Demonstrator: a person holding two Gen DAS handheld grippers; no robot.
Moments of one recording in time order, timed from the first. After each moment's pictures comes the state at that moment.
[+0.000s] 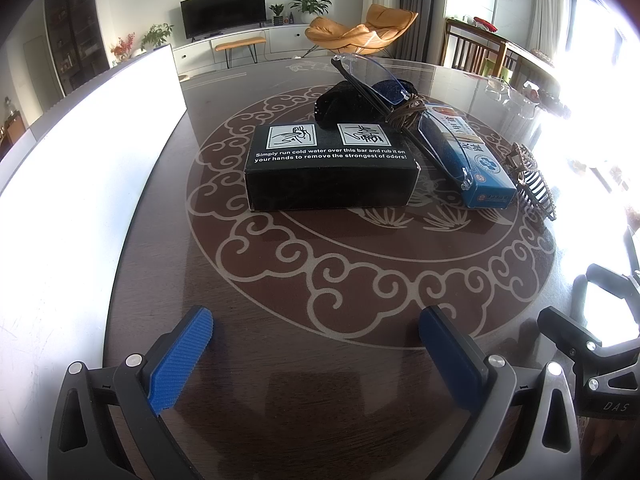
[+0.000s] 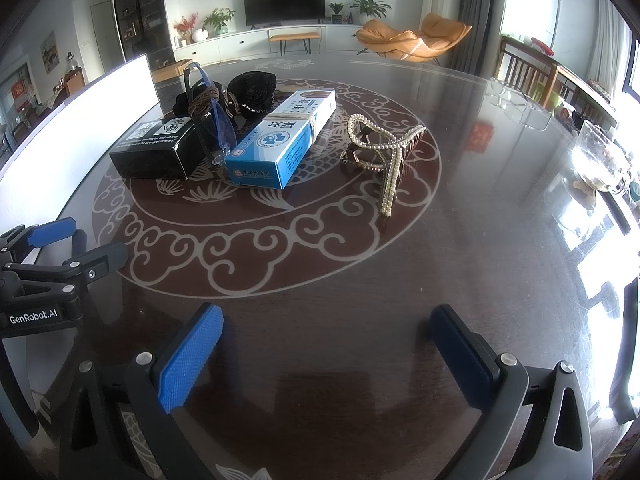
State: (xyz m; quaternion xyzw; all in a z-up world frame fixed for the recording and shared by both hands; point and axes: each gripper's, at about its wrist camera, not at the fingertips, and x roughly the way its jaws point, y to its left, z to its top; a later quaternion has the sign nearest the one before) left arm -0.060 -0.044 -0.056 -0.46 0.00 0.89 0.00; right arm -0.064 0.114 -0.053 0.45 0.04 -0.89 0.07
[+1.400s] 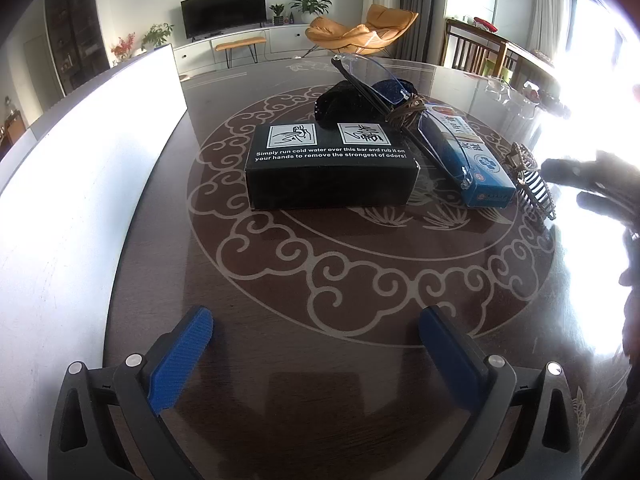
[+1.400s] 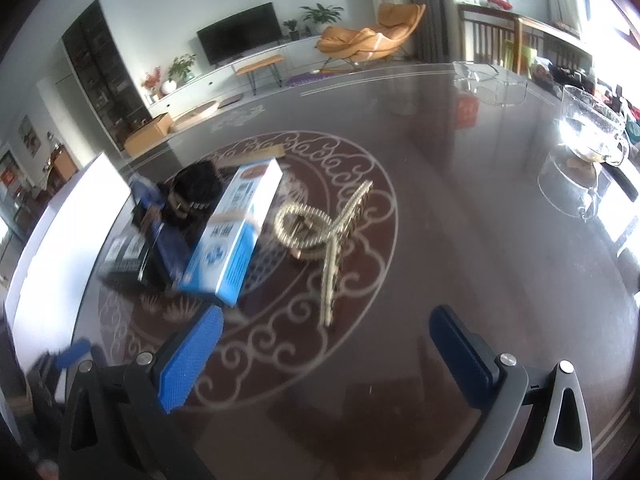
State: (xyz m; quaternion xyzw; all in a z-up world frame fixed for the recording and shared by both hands) left arm -0.058 -0.044 -0.057 -0.46 0.00 0.89 0.00; right arm -0.144 0.170 -0.020 0.45 -0.10 -0.89 0.03
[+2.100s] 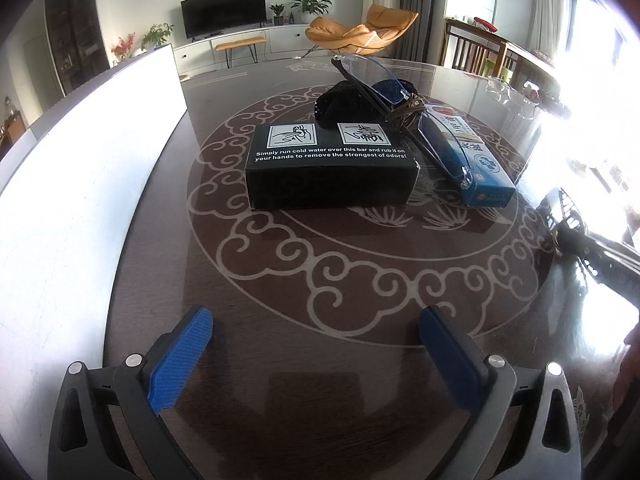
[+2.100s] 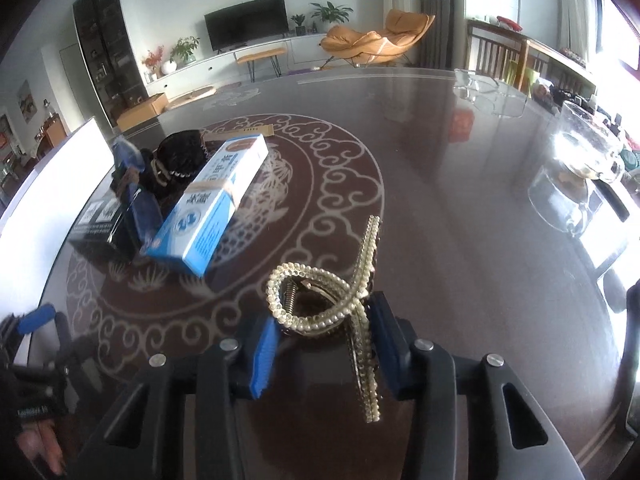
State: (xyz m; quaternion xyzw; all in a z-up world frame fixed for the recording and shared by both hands) left arm -0.057 -0.044 -0.056 -0.46 0.00 0.89 0.00; right arm -0.098 0.164 -0.041 0.43 -0.02 -0.90 0.03
